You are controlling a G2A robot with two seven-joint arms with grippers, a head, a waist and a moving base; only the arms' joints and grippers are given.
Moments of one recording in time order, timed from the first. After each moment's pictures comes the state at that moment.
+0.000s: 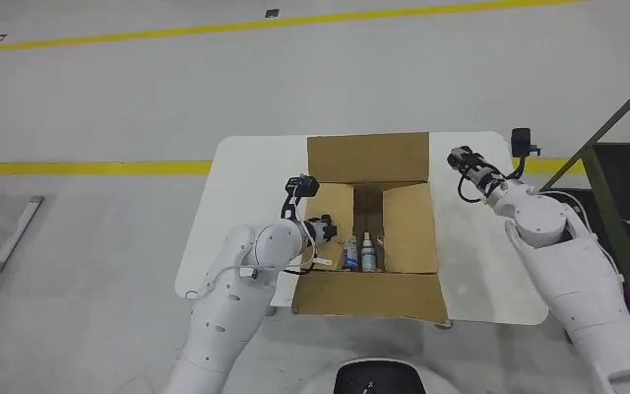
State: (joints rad) left arm 0.82 -1.30 -1.05 -1.55 0.77 0.21 -1.10; right arm -0.83 -1.21 1.36 -1.03 -0.01 -0.10 0.37
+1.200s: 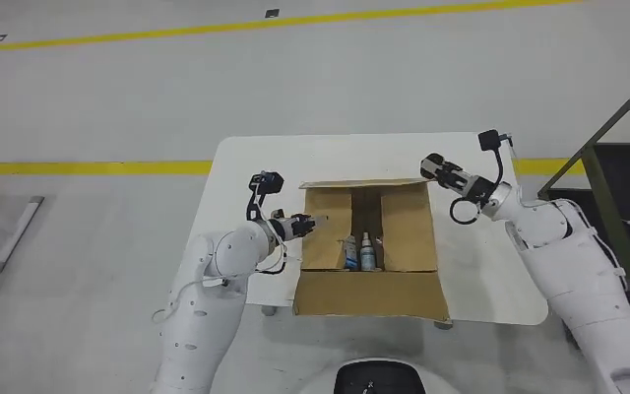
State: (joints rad) left arm 0.95 -1.24 -1.26 -1.71 0.79 0.17 -1.11; right arm -0.90 -1.18 1.35 -1.13 -0.24 -0.61 0.53
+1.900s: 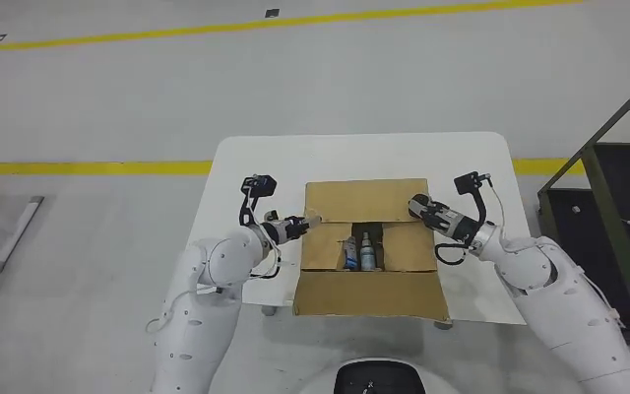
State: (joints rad) left arm 0.98 -1.24 -1.27 -1.74 0.83 0.14 -1.07; right arm -1.10 -1.17 1.32 -1.34 -0.40 -0.51 0.44
